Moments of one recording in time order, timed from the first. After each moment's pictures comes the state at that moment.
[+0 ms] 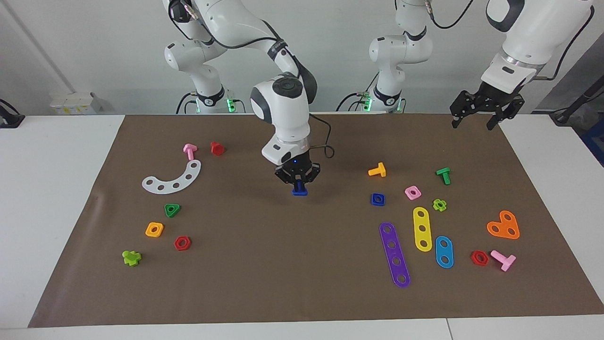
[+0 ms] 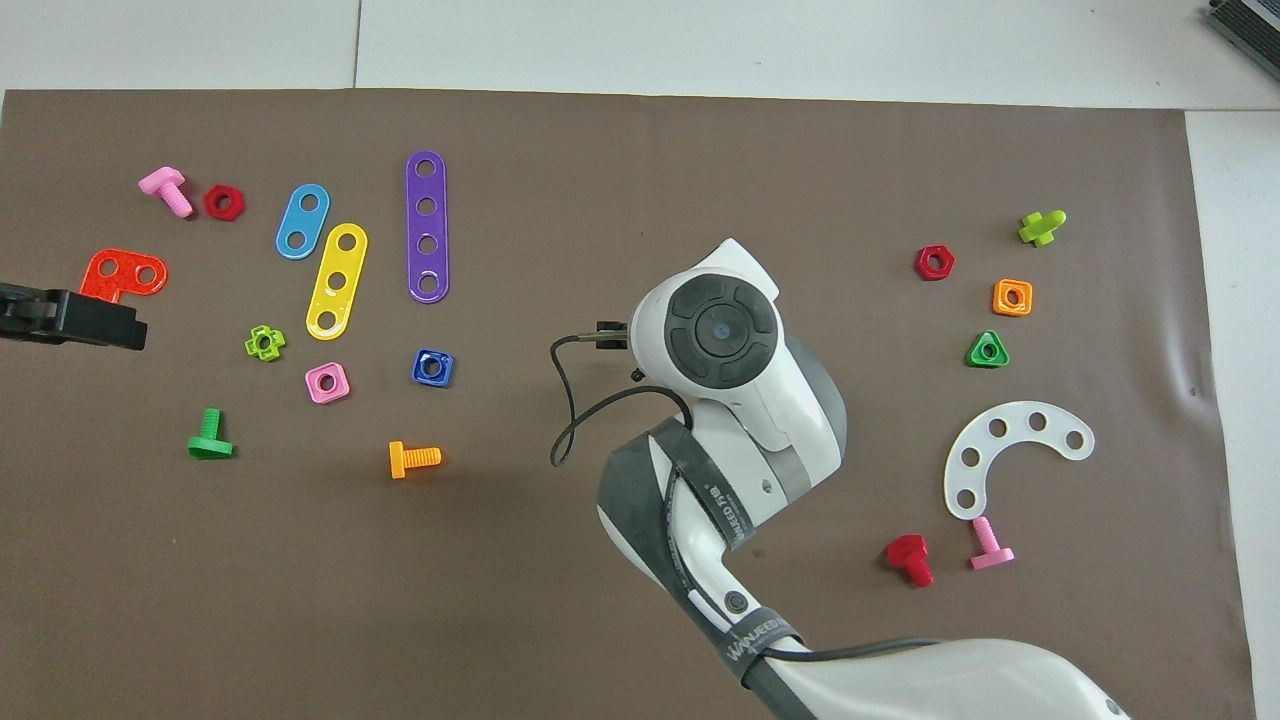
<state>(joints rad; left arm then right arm) -0.03 -0.05 0.00 -1.62 -0.02 1.60 0.12 0.66 0.39 -0.09 -1.70 0.00 2.28 0.62</state>
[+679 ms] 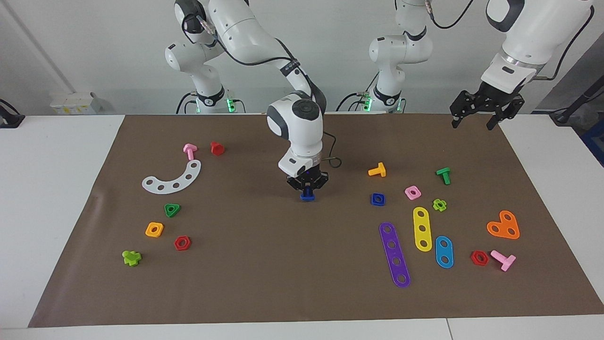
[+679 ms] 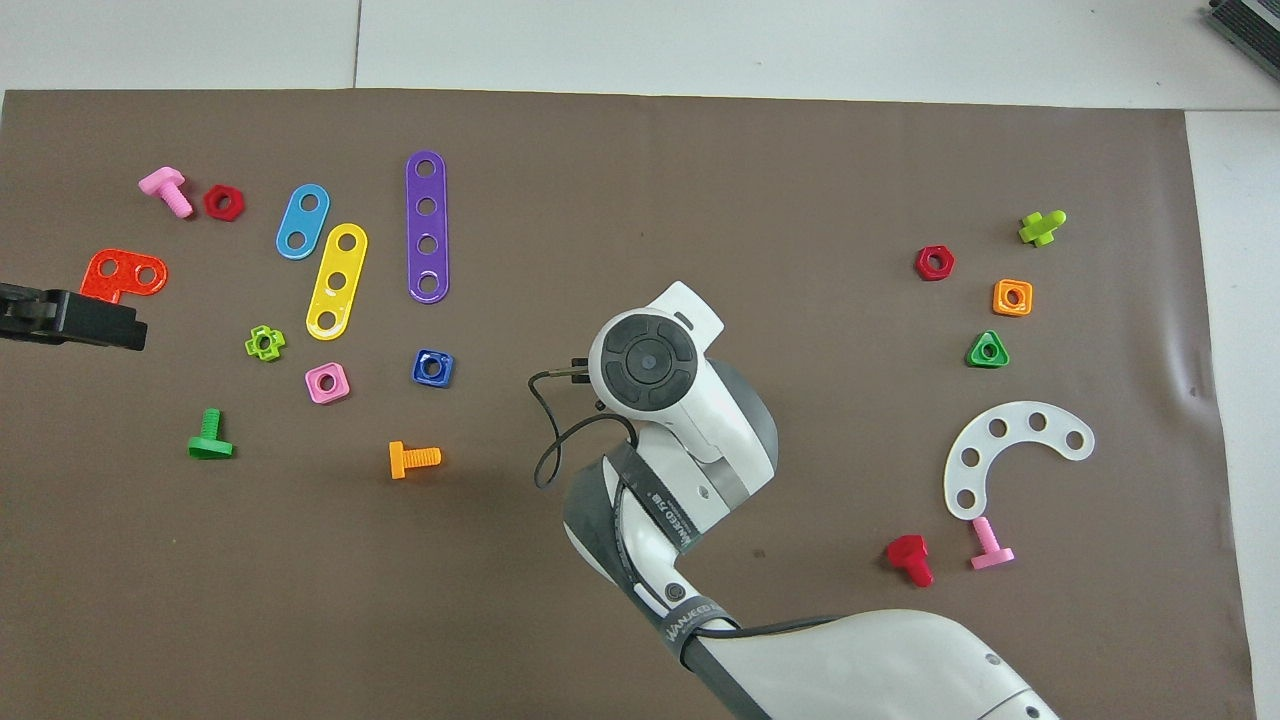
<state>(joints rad) -0.03 -0.05 0.00 -1.62 -0.02 1.60 0.12 0.71 0.48 -0.09 -1.72 0.00 2.31 0.64</state>
